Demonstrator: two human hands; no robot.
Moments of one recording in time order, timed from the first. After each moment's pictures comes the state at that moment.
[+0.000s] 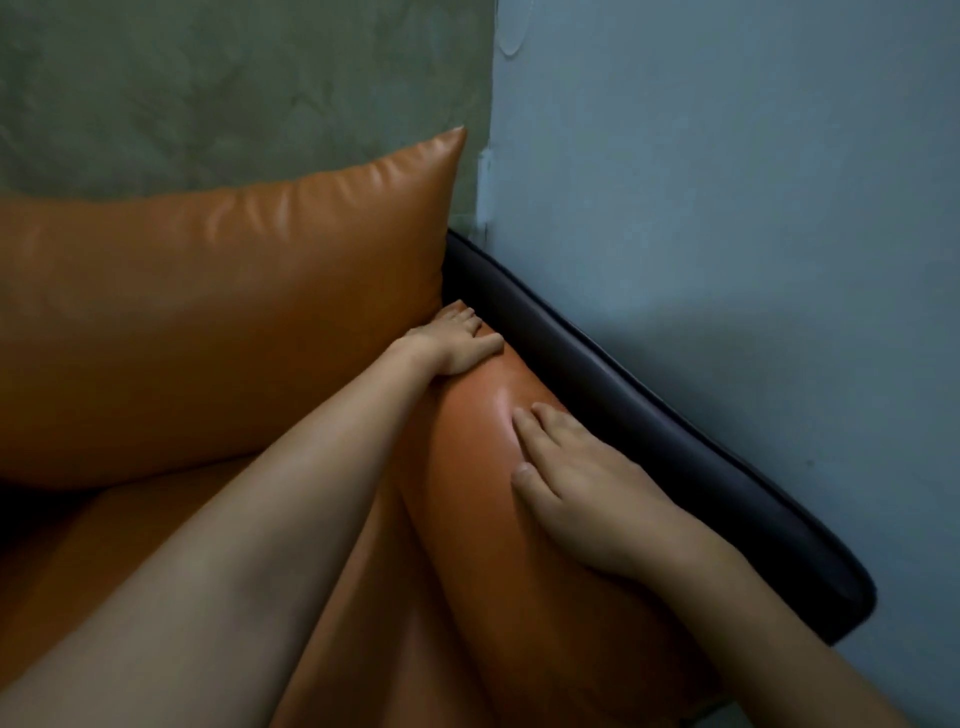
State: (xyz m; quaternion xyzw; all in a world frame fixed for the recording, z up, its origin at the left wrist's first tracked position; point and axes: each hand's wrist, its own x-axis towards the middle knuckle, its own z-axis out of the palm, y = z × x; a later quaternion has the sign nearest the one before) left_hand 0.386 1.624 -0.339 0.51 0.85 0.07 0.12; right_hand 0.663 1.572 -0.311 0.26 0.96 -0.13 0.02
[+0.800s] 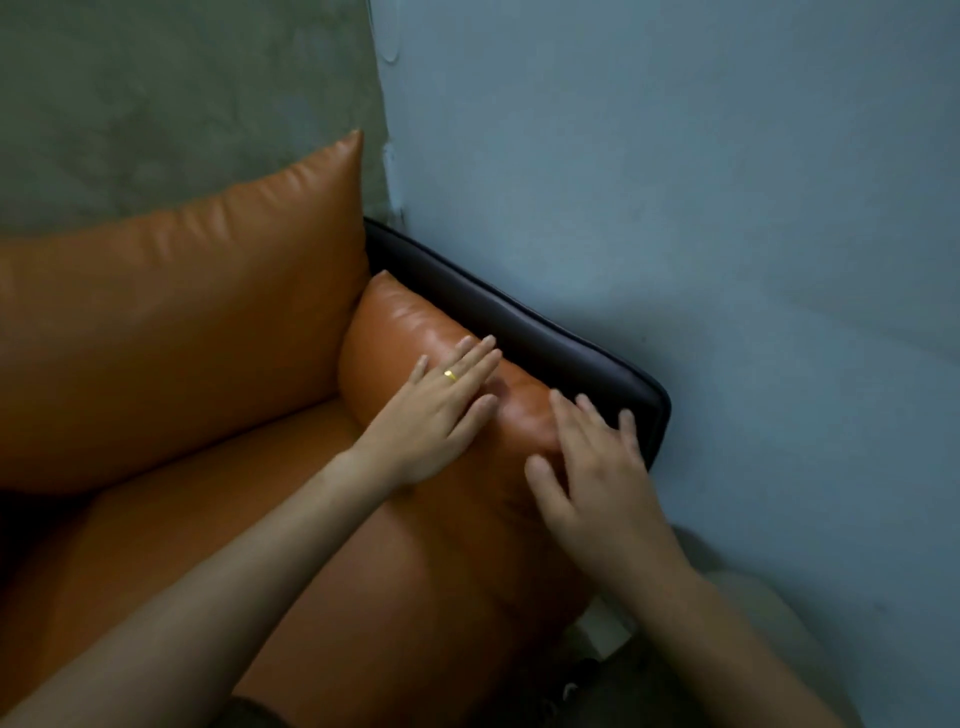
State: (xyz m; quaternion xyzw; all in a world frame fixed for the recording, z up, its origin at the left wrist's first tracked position) left_hand 0.571 1.454 -0.342 0.71 0.68 0.20 -0.01; right_hand 0.793 1.474 -0.350 0.37 0.89 -0.14 -0.24
